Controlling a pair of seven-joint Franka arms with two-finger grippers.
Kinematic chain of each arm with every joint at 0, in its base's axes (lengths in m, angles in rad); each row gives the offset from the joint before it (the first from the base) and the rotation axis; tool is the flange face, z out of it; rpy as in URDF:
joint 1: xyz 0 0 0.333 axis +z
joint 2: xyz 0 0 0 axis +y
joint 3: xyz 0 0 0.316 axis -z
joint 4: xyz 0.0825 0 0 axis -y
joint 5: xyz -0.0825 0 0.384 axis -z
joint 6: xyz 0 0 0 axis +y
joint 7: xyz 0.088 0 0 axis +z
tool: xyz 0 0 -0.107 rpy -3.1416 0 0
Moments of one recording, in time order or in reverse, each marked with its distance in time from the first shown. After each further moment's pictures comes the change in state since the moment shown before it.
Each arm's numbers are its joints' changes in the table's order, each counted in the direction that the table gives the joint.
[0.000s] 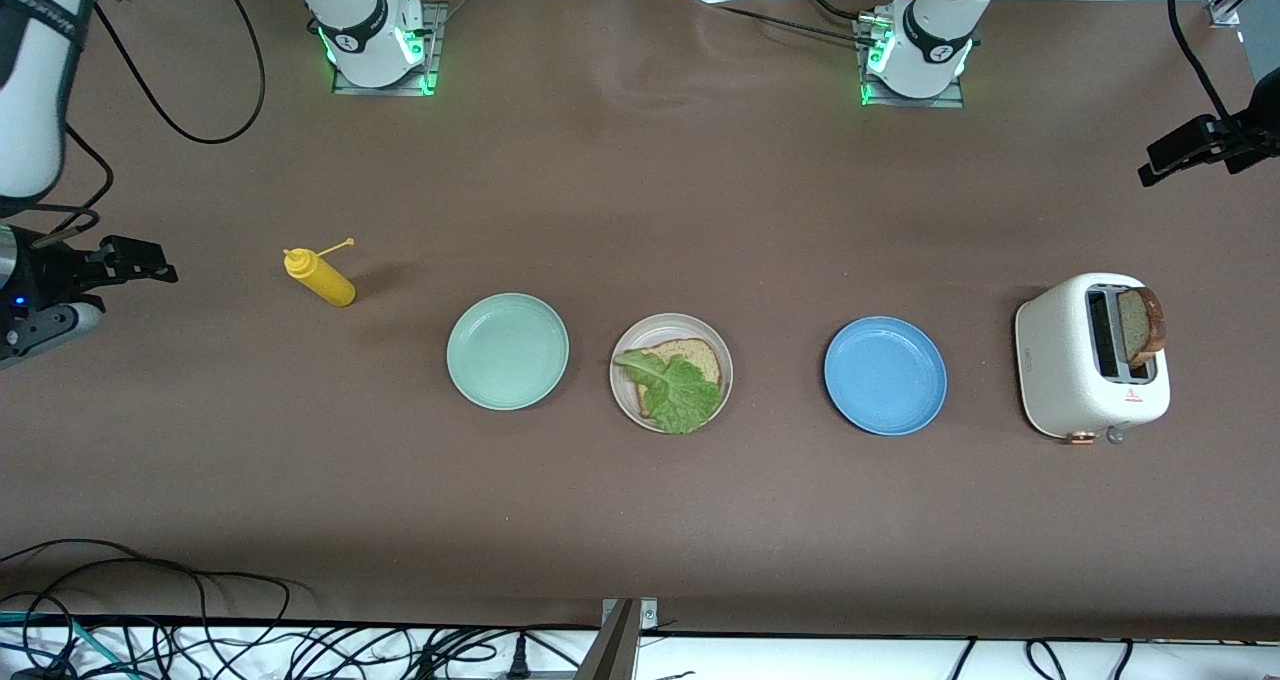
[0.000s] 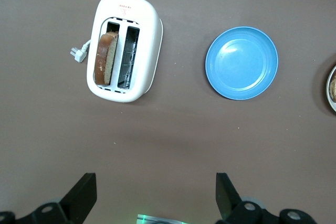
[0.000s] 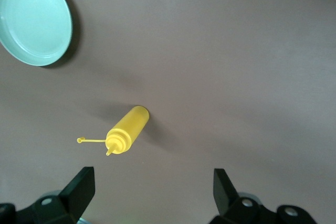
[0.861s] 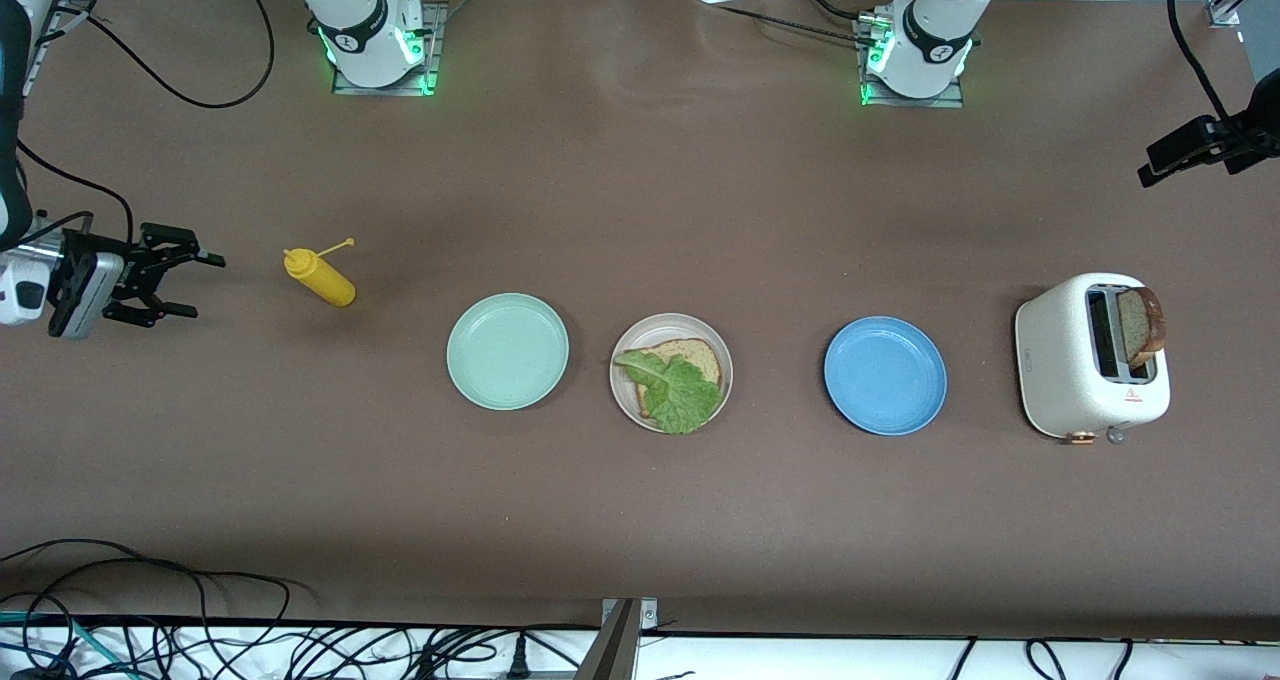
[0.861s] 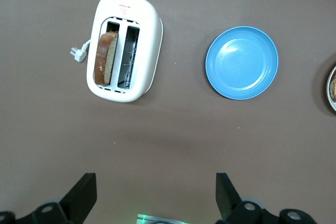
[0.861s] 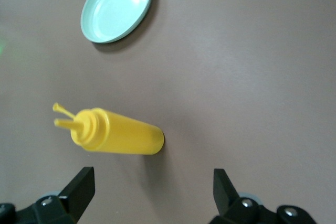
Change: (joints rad) left arm 0.002 0.002 0.002 0.000 0.000 0.001 0.000; right arm -0.172 0.001 -0.013 -0.516 -0.480 -0.239 0.990
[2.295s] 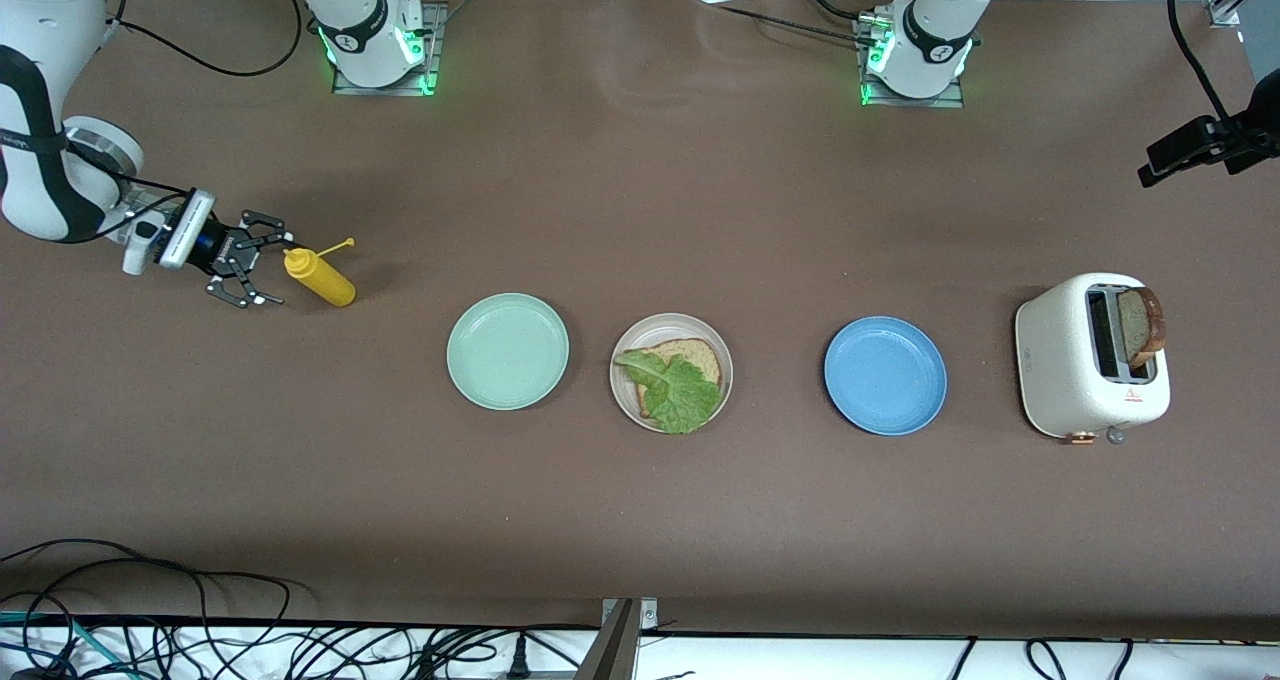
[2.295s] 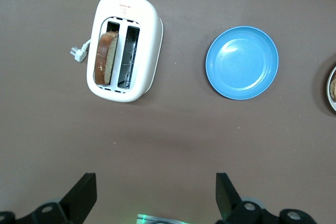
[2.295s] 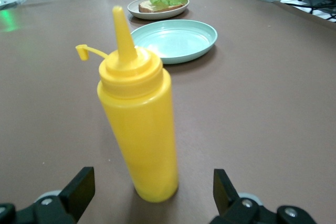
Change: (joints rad) left arm 0.001 0.000 0.000 0.000 0.000 0.000 0.000; right arm -0.187 0.068 -0.189 -0.297 -0.442 -0.024 0.903
